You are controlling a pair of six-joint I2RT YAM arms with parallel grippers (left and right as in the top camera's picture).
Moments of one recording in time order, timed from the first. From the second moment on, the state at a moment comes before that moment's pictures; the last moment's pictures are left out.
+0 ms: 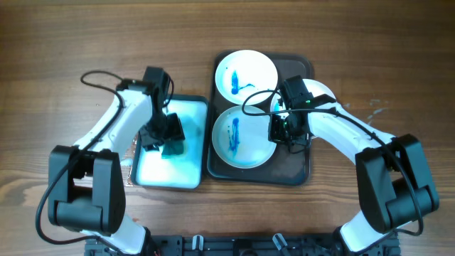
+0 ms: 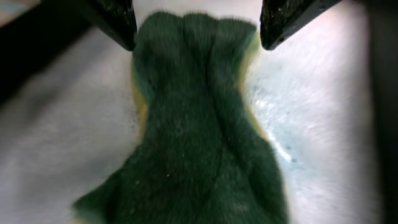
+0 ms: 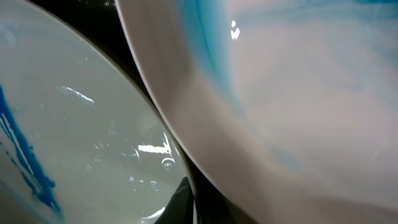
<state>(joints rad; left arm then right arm) -0.17 1.76 1.11 -1.03 0.10 -0.45 0.35 1.79 1.00 -0.64 -0.22 0.50</state>
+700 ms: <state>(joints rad) -0.20 1.75 1.10 -0.95 -0.04 -0.48 0.35 1.79 1.00 -0.64 -0.22 0.50</state>
